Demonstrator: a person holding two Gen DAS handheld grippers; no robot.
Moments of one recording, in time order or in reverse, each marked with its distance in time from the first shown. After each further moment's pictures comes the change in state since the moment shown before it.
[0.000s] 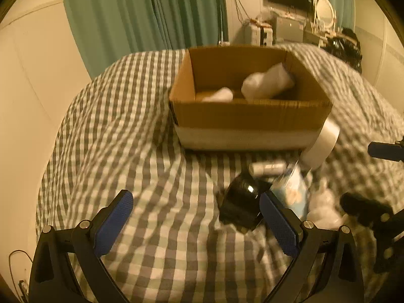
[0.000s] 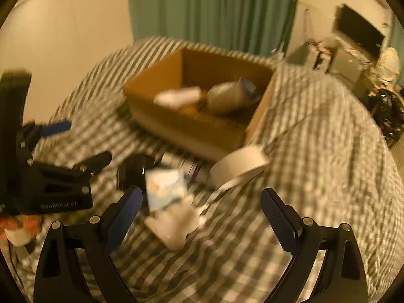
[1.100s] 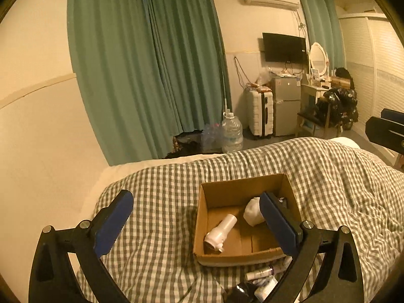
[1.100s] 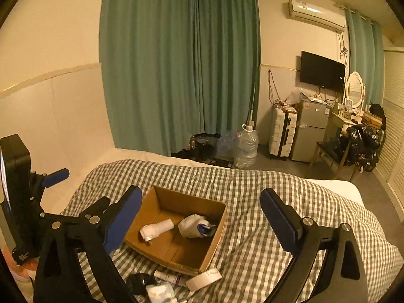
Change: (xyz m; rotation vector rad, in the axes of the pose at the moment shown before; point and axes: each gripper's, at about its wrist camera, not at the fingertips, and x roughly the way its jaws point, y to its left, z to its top) left arm -0.120 0.018 0.146 0.009 -0.370 0.036; right arm -0.157 -0.047 0.134 0.140 -0.468 -0.111
